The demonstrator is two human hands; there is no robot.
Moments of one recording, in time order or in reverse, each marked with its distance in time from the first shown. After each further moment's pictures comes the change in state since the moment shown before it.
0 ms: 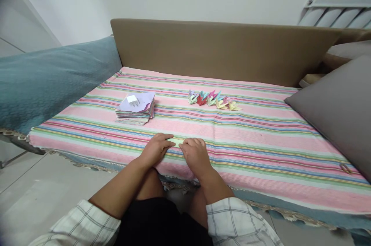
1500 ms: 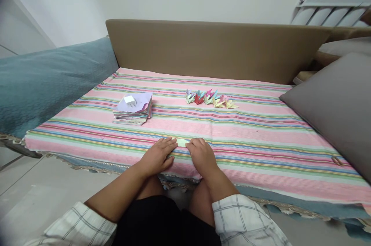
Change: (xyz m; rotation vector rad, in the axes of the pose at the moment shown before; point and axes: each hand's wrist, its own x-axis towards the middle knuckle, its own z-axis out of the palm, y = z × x) left_hand -0.012 0.026 -0.008 -0.031 -0.235 0.027; right_hand -0.015 0.020 -0.009 -0.170 -0.041 -0.037
